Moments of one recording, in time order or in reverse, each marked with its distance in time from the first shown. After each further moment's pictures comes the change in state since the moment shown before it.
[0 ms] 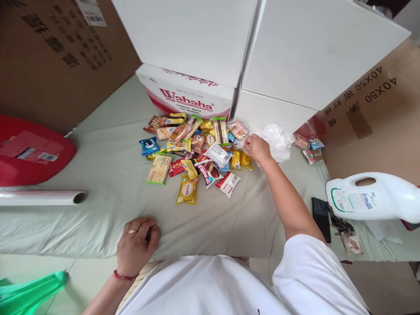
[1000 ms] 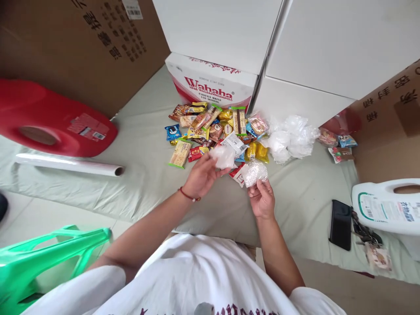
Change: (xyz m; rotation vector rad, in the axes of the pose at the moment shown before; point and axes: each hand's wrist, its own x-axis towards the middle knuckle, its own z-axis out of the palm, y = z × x) left_hand 0.174 0.125 0.041 -1.704 -0.246 -0.759; right_hand -0.195 -0.083 0.051 1.812 0.237 0.580
